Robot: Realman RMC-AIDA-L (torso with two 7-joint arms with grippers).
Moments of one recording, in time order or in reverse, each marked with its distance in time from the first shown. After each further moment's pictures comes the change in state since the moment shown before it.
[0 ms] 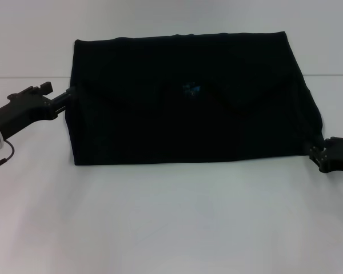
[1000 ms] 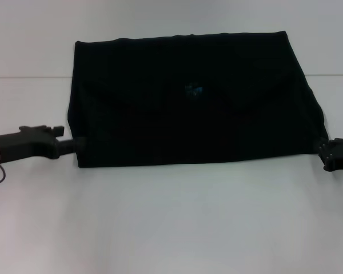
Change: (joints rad) left arm -0.054 0.065 -0.018 0.064 0.495 0.146 -0.261; right arm -0.008 0.000 0.018 -0.007 0.008 0.000 0.011
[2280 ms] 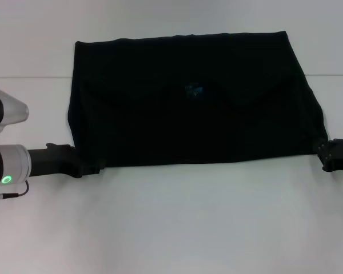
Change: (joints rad) left arm -0.058 -0.014 0.090 -0.125 0.073 -0.134 0.003; right arm -0.001 0.001 0.000 0.007 0.008 -0.002 -0.004
